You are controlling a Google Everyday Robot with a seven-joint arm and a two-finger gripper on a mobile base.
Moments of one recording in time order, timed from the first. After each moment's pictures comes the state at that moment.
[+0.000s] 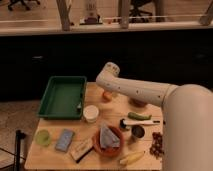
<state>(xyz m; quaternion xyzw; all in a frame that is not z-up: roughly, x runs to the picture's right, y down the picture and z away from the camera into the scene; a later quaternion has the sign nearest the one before) 0.032 0.001 0.905 -0.11 -0.03 -0.35 0.93</state>
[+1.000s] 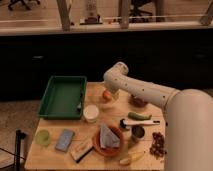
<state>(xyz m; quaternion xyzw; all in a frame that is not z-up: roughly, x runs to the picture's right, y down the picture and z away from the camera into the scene) 0.041 0.024 0.925 -0.15 -0.12 -0.31 0.93</state>
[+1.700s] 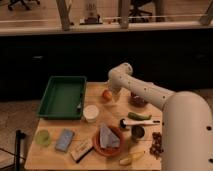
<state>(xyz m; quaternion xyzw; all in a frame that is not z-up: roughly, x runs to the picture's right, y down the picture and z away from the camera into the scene) 0.046 0.030 0.948 -0.17 -0.15 -0.29 0.93</state>
